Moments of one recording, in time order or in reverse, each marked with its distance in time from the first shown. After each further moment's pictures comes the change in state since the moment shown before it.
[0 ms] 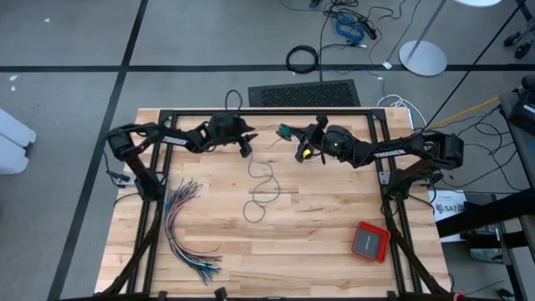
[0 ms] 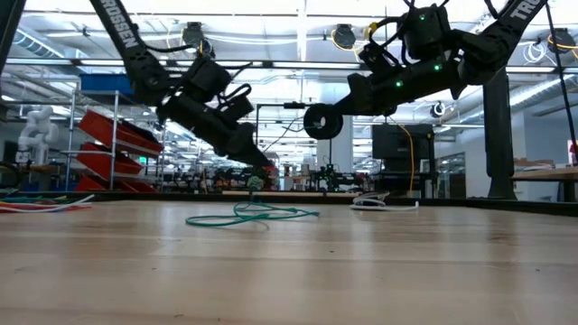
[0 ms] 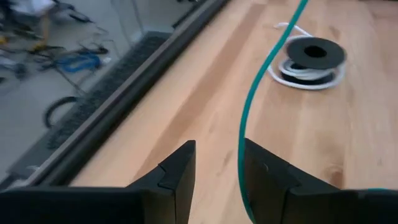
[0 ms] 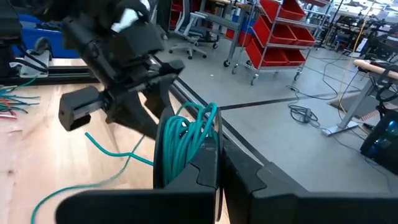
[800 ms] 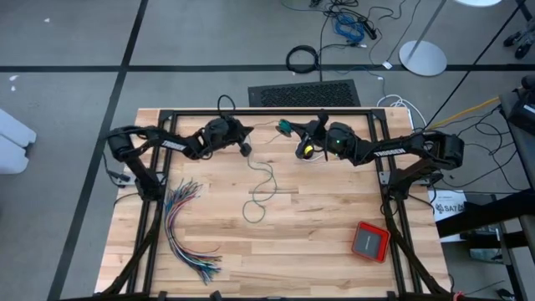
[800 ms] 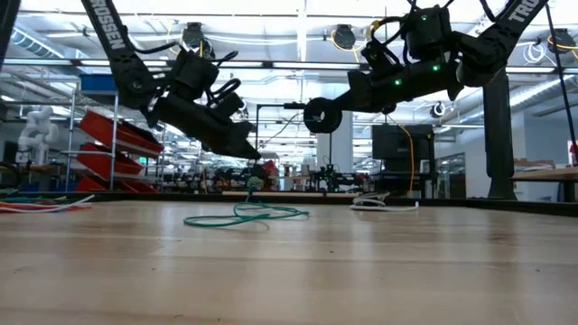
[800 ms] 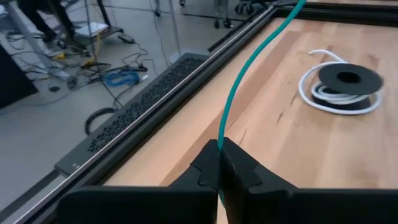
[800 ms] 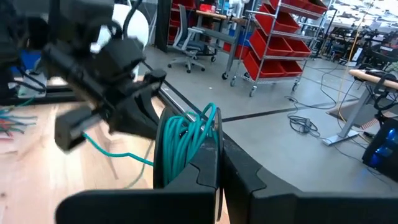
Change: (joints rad) left arm -0.040 -0.026 -0.109 0.209 -0.185 -0.053; right arm -0.036 0.000 0.000 0.060 -0.034 0.003
